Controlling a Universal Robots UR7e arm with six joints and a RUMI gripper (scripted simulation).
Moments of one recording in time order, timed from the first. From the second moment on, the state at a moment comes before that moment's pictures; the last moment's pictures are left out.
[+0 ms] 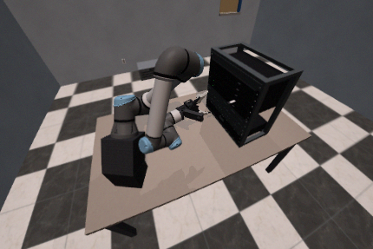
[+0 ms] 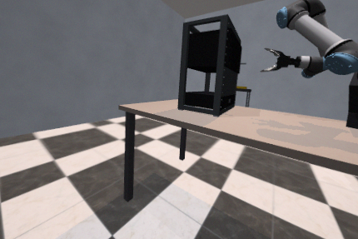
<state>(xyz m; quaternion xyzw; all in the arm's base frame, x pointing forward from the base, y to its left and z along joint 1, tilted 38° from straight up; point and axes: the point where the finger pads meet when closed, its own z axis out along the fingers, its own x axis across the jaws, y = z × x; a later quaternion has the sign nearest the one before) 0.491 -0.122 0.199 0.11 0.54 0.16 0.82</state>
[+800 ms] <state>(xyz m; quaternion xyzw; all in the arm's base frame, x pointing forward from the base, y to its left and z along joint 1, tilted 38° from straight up) 0.495 -0.128 0.192 0.13 0.55 0.17 0.81</state>
